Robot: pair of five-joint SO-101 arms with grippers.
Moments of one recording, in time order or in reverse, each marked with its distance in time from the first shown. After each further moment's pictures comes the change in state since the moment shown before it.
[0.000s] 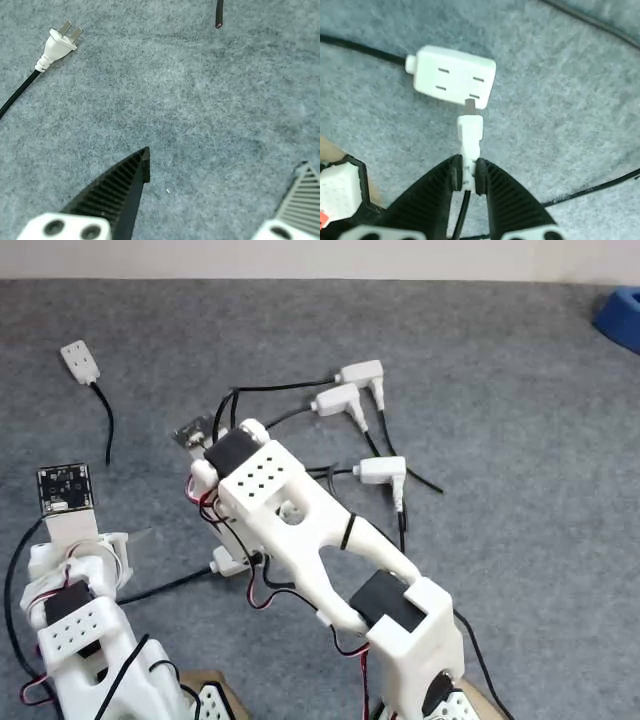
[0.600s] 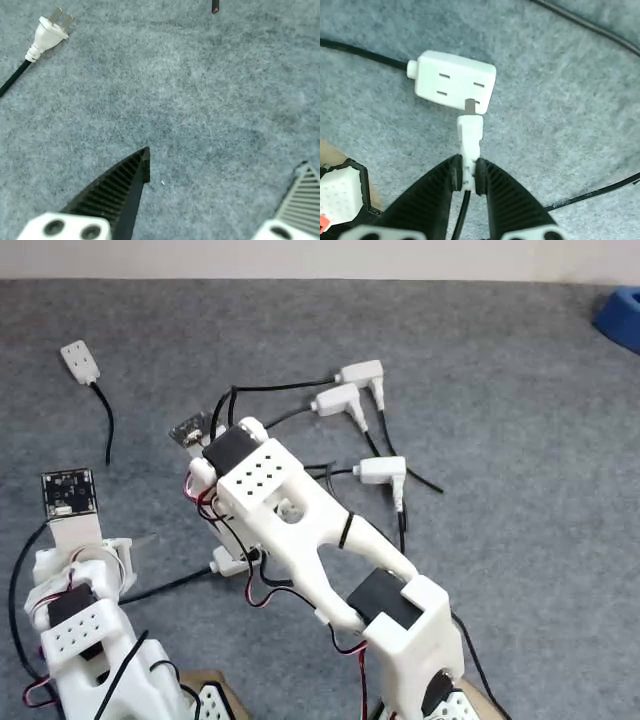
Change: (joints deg) left arm 0.1 -0.2 1.9 0.0 0.0; right arm 0.0 1.1 -2.5 0.0 0.3
